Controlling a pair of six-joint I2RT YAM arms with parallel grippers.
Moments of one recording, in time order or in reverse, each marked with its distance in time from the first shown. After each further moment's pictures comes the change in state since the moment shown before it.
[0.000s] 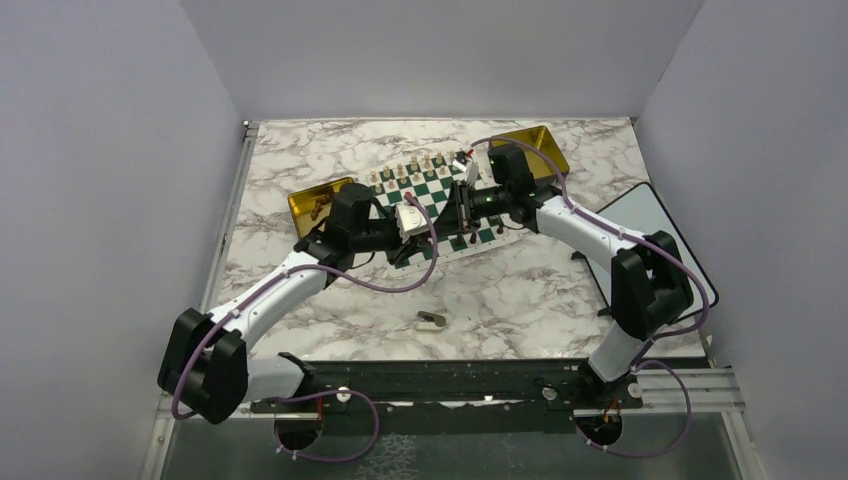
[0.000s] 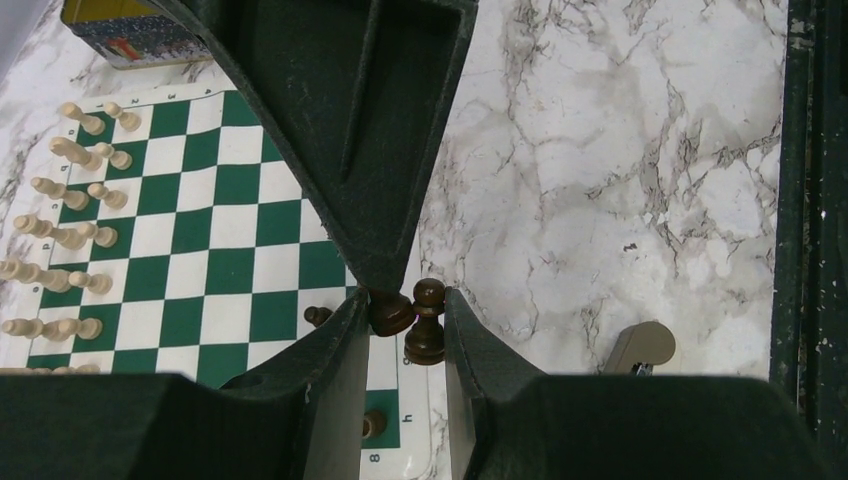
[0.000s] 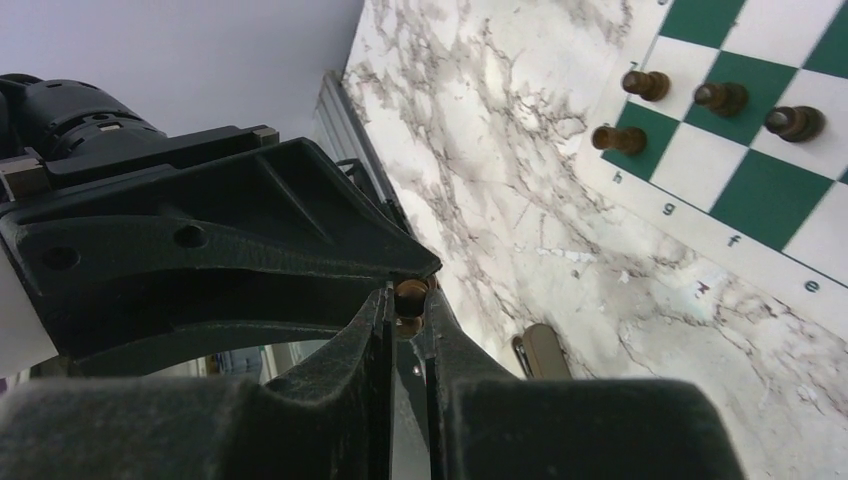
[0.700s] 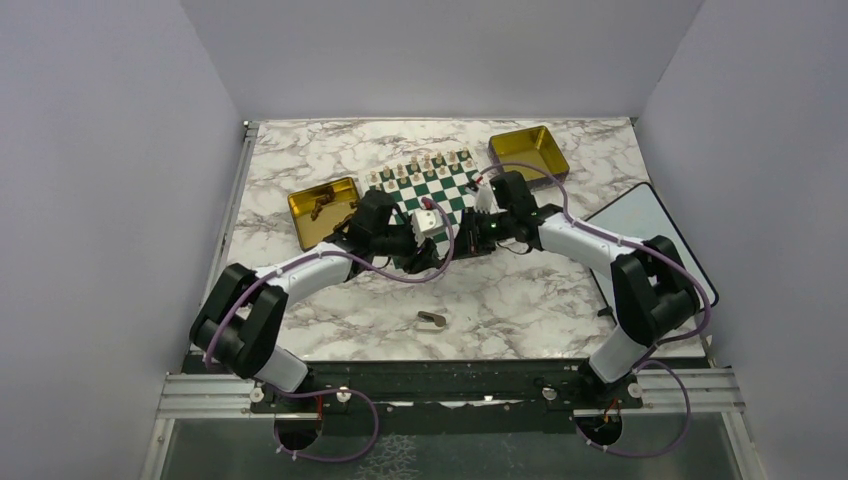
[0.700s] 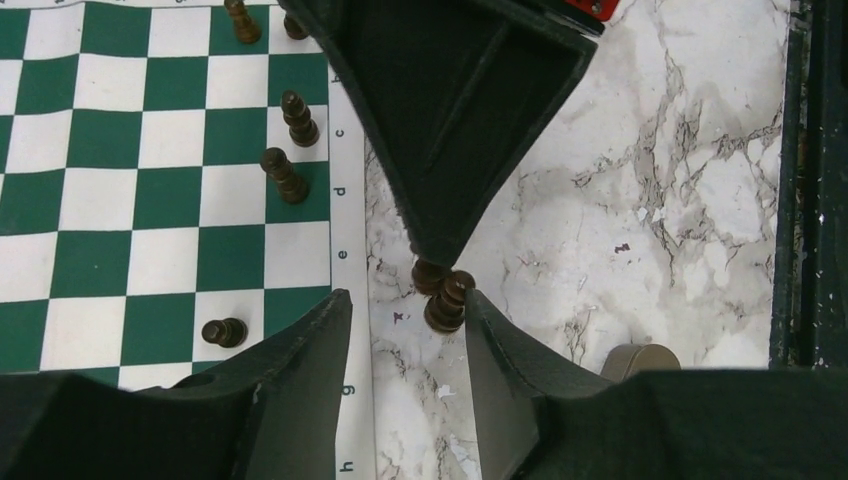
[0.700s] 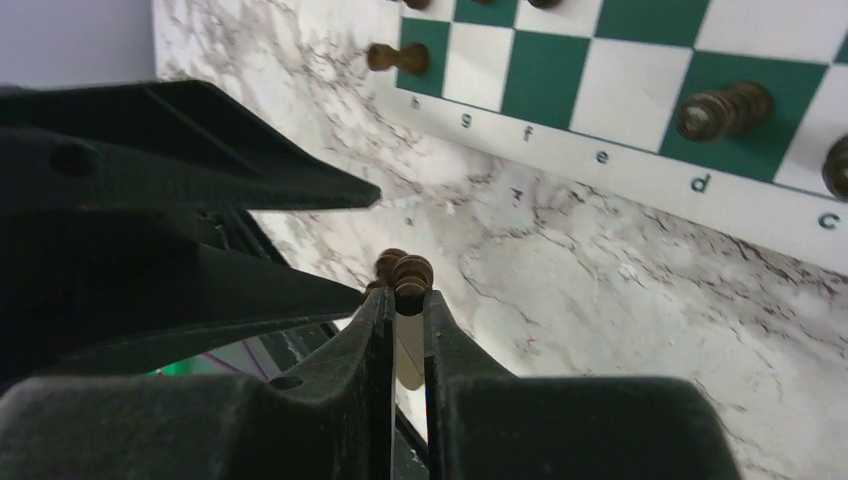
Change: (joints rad) left arm -0.033 0.255 -0.022 0.166 0.027 -0.105; right arm -0.005 -0.040 -0.179 -0.064 0.268 -0.133
